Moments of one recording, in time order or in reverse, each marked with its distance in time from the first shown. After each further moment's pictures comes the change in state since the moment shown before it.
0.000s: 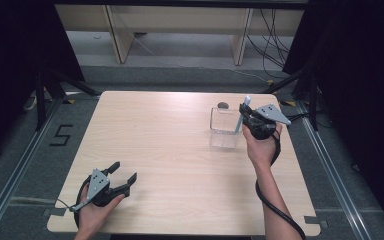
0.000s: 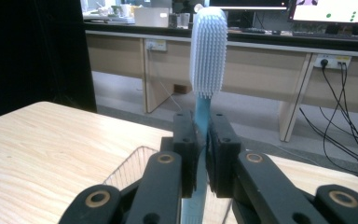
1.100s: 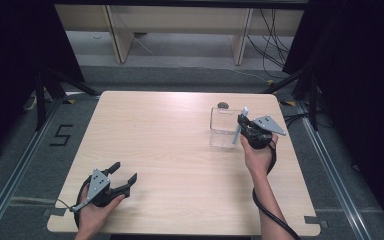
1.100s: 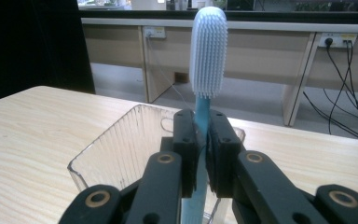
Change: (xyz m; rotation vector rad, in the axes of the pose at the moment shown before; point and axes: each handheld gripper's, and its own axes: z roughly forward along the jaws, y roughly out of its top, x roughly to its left) left arm -0.001 -0.001 0.001 -0.015 -0.012 -0.002; right arm -0.003 -0.042 0.004 0.036 -0.003 0.022
